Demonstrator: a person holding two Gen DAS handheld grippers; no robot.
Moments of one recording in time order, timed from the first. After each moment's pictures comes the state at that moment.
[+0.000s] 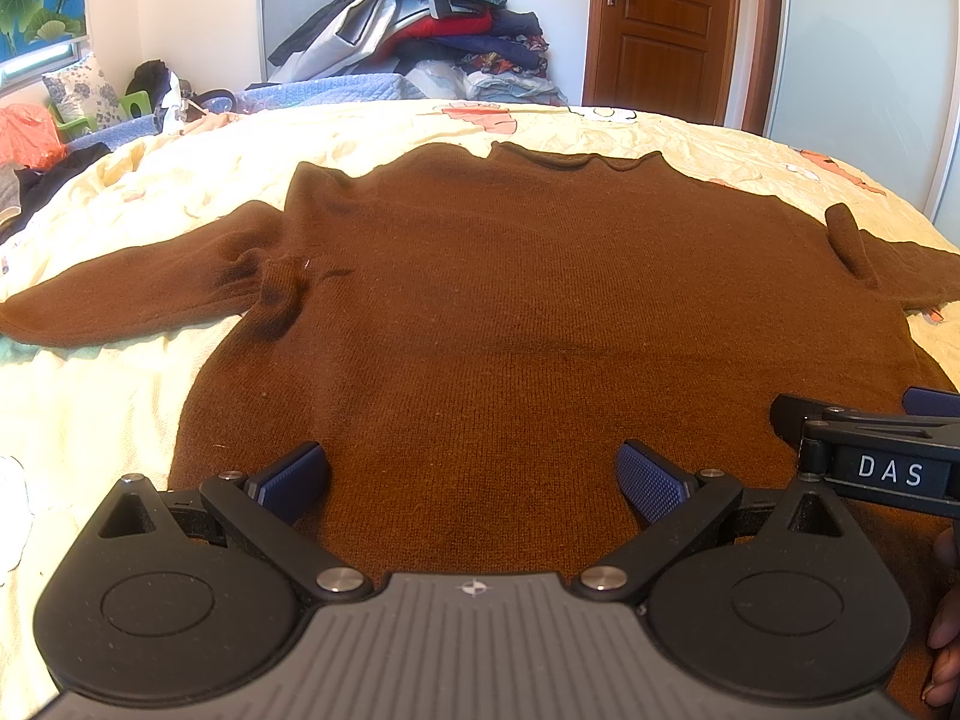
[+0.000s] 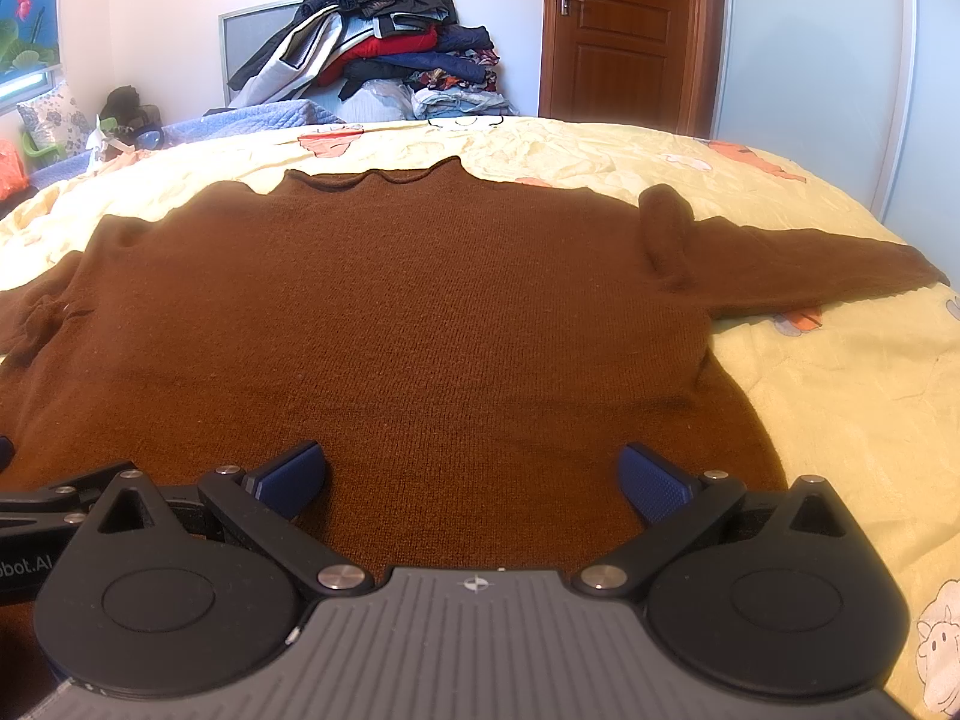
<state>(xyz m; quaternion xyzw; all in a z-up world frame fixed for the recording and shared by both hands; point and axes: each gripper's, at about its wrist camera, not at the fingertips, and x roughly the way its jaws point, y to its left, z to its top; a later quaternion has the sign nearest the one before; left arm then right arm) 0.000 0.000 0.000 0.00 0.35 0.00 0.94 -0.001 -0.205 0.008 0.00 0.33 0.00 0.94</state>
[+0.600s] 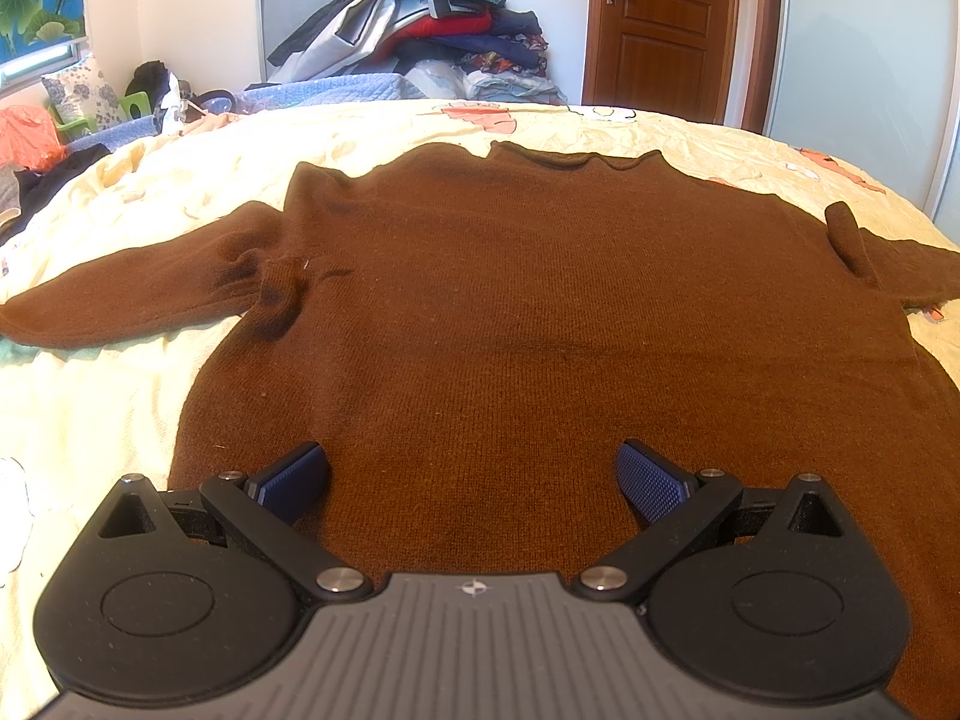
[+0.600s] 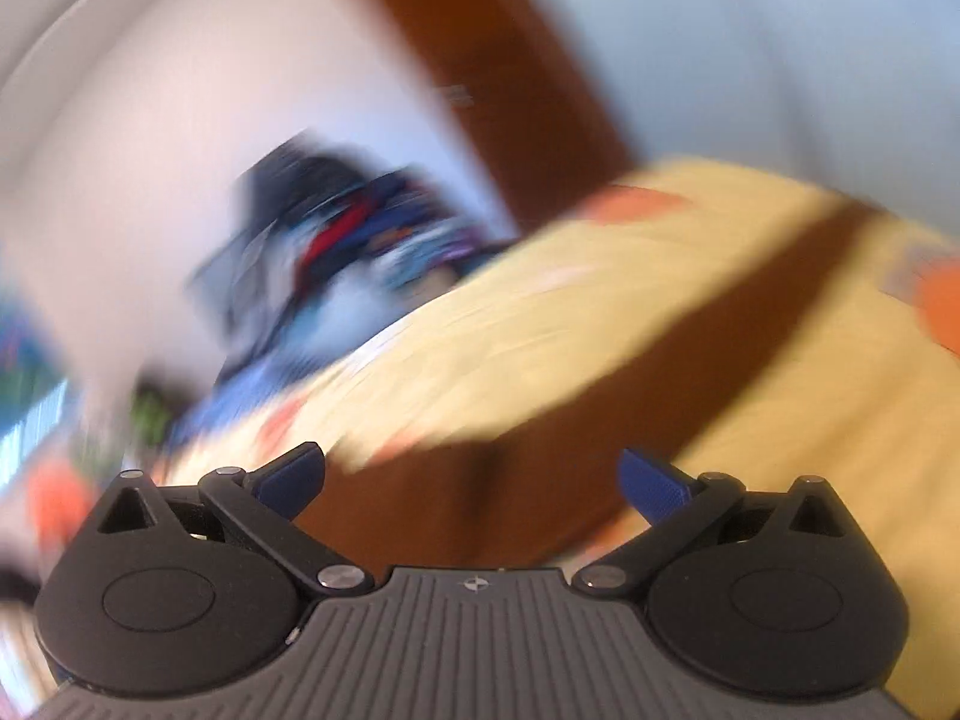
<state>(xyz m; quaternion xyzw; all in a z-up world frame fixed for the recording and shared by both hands) 0.000 0.000 0.000 0.00 0.35 0.00 0.94 0.046 -0.477 0.082 0.34 0.22 -0.01 0.92</state>
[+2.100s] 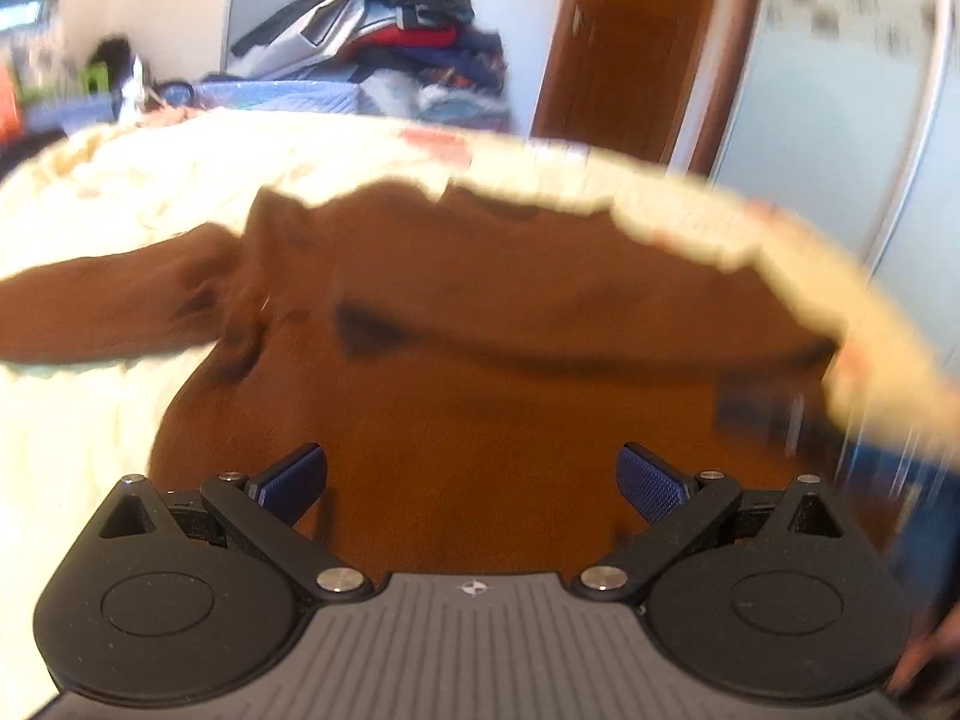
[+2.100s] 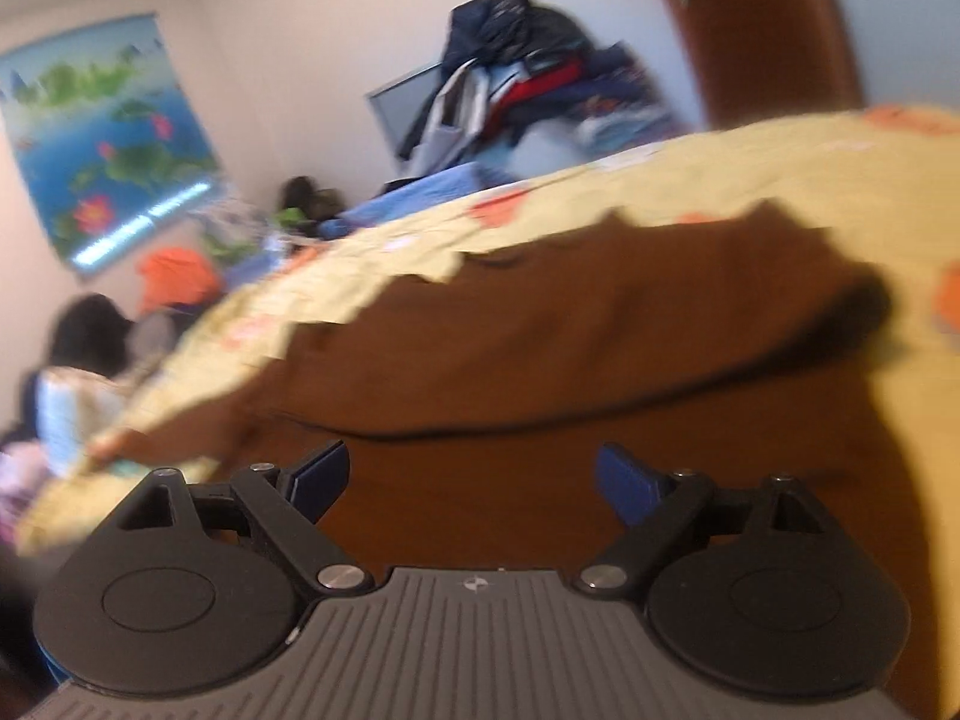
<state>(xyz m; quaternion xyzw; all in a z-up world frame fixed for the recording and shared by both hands) 0.020 0.025 0.029 -0.10 0.33 -0.08 0.94 0.024 -0.241 0.021 0.14 0.28 0.20 0.93</state>
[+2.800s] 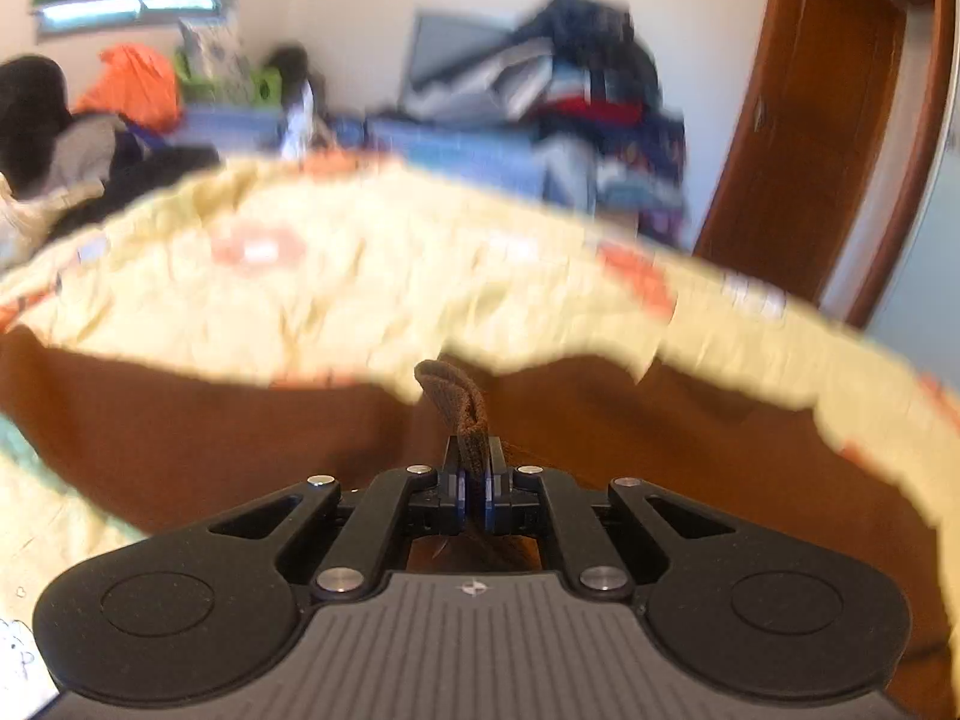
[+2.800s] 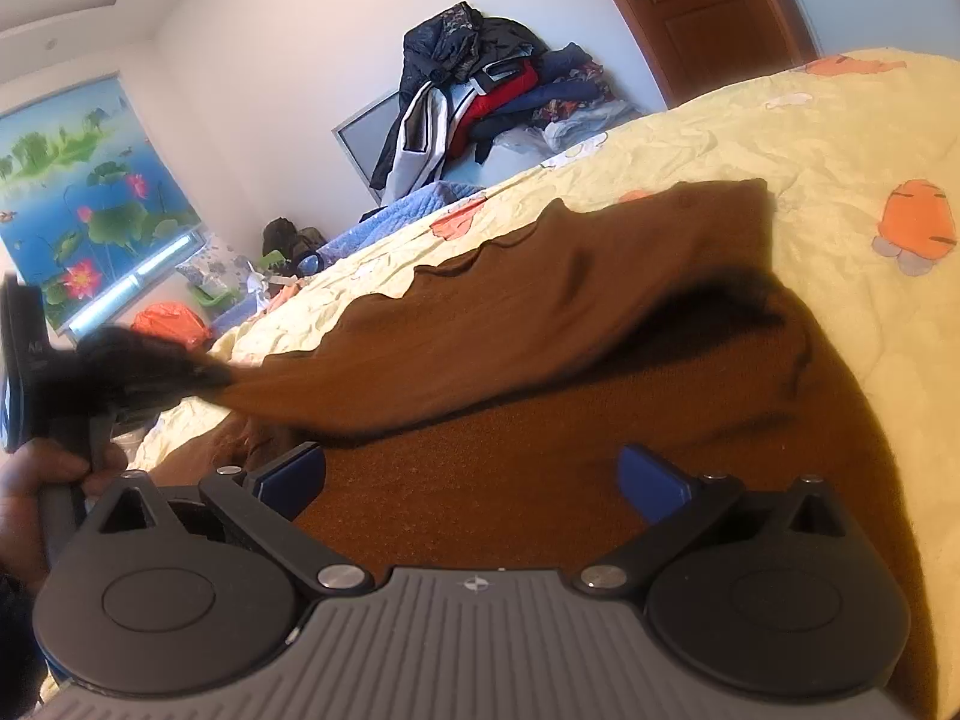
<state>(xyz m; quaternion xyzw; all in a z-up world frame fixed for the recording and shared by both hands) 0.119 0.070 0.049 -0.12 0.31 0.11 0.94 0.033 -0.272 -0.006 0.22 0.28 0.19 0.91</state>
